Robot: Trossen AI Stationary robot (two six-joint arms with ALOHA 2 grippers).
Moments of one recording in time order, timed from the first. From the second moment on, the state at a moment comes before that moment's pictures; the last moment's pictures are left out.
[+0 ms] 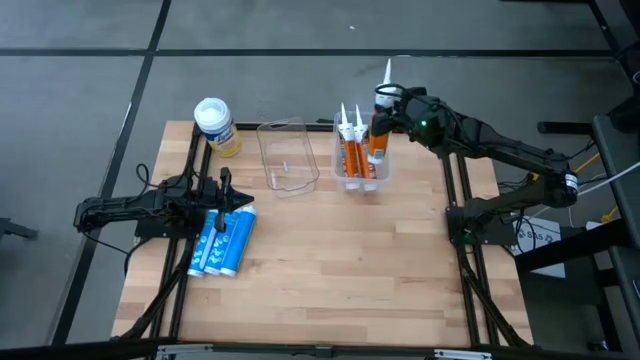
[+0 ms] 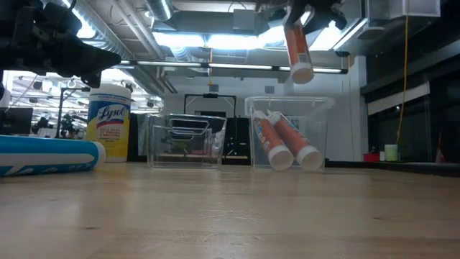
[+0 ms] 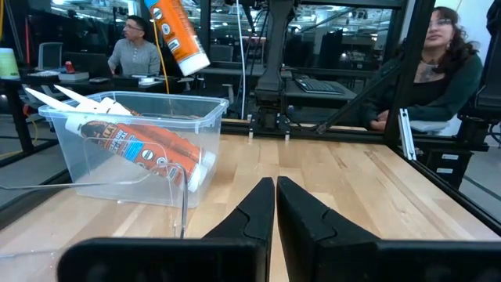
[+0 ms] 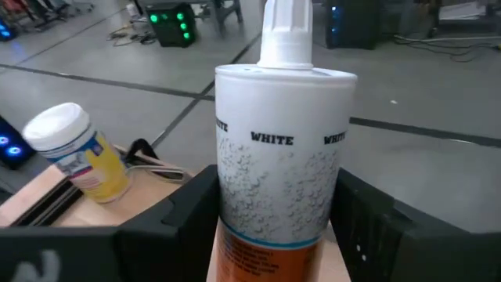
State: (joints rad) left arm 0.14 0.01 0.01 0.03 0.06 -0.07; right arm -0.32 1.26 1.36 -0.55 0.64 0.51
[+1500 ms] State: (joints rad) left arm 0.14 0.01 0.01 0.03 0.06 -0.07; right arm -0.50 1.54 1.36 -0.56 0.68 0.50
